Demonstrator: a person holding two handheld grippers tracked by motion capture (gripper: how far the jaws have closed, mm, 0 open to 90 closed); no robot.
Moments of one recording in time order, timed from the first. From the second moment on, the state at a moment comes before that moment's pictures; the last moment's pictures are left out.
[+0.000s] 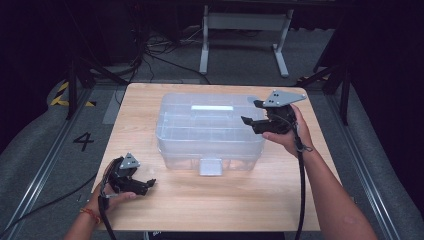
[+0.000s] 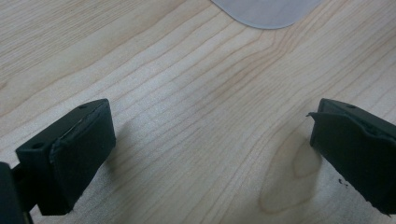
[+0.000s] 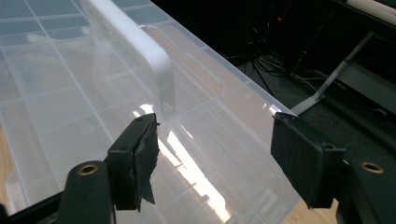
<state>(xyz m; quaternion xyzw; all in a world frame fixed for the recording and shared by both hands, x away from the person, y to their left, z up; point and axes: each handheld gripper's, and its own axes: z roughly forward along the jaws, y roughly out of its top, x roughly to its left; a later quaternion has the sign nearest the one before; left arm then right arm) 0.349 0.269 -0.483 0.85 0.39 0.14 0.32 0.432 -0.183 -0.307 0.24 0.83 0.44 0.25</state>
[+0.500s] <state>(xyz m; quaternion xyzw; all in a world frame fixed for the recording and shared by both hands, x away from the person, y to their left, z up) 0.349 0.269 -0.483 0.85 0.39 0.14 0.32 0.447 -0.155 -0.304 0.23 0.84 0.43 0.24</state>
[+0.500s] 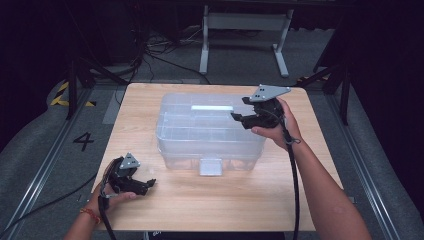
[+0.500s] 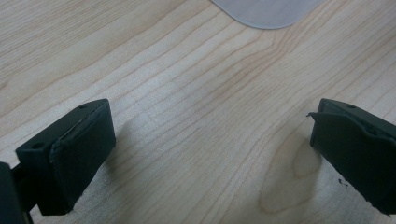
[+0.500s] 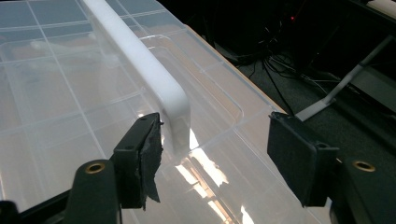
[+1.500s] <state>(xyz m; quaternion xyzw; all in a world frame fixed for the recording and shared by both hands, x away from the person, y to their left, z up) 0.349 0.269 -0.483 0.85 0.39 0.14 0.32 0.455 -0.125 -0.306 0.20 0.87 0.40 0.22</state>
